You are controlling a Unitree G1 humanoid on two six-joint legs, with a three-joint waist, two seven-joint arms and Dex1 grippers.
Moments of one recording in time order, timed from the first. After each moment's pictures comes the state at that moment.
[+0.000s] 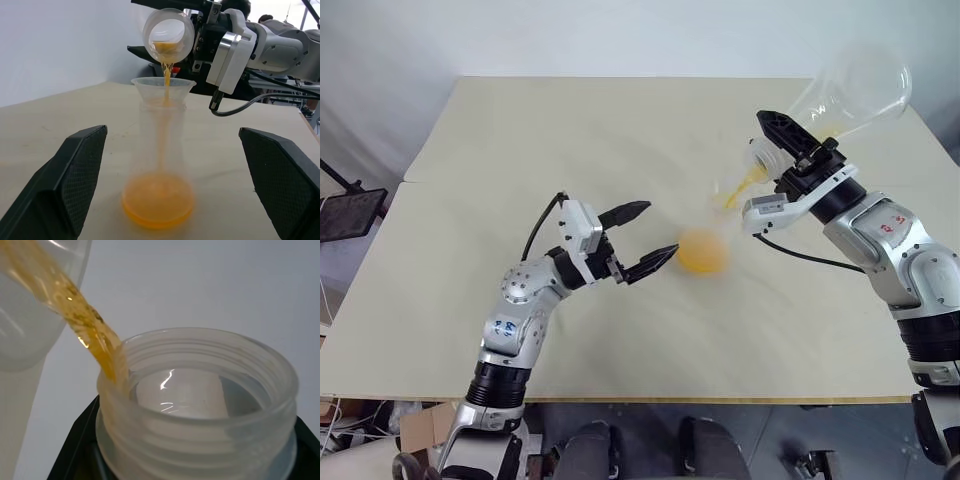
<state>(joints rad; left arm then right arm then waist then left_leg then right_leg) -0.44 0.26 -0.05 -0.11 -0.42 0.16 -0.76 -0.66 -0.82 0.11 0.04 -0.98 -0.39 0.01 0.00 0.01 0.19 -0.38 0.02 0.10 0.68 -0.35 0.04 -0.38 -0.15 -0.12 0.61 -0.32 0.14</state>
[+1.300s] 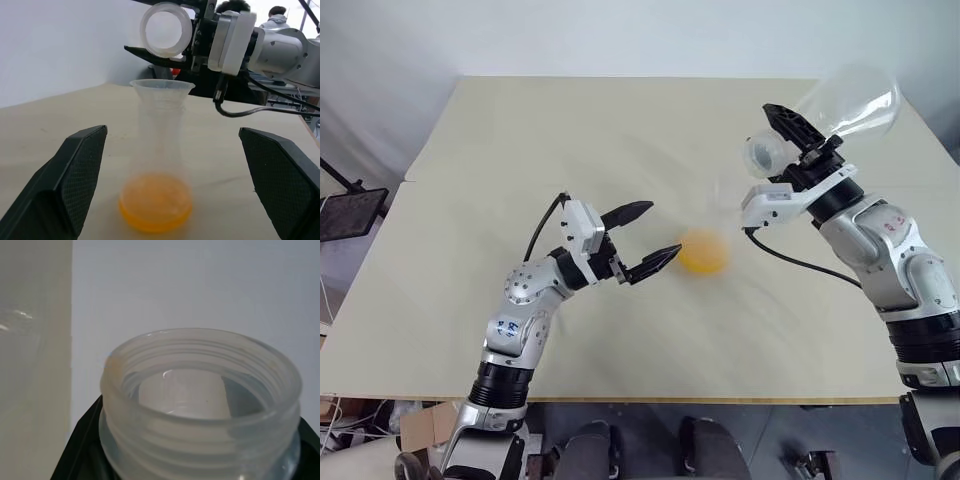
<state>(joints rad) -0.44 0.25 -0.05 -0.10 -0.42 0.16 -0.76 -0.64 -0.75 0.05 0.05 -0.62 -0.34 0.16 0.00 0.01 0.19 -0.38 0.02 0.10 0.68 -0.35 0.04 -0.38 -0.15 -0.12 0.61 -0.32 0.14</state>
